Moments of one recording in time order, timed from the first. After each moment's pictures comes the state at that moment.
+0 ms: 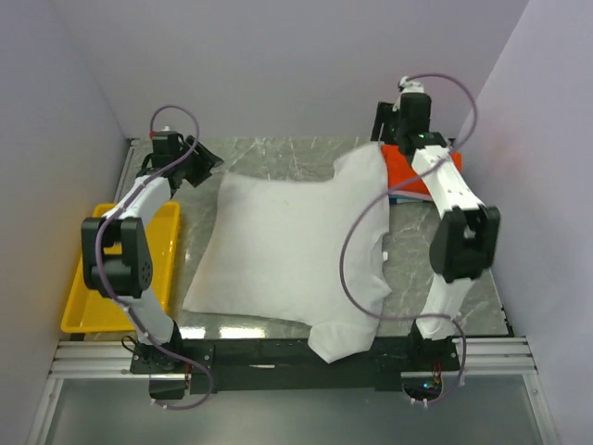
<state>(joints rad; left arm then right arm) 0.00 1.67 1.27 -0.12 0.25 -0.83 0.11 1.74 1.65 -0.26 0.09 0.17</state>
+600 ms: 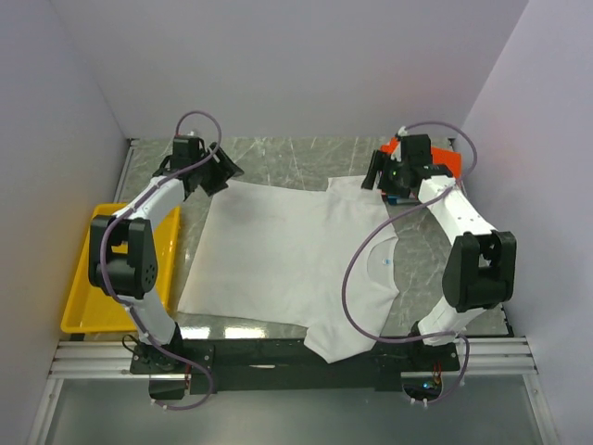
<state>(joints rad) -0.12 1.76 1.32 -0.19 0.26 -0.77 0.09 1.65 1.37 -0.50 -0.15 0.30</state>
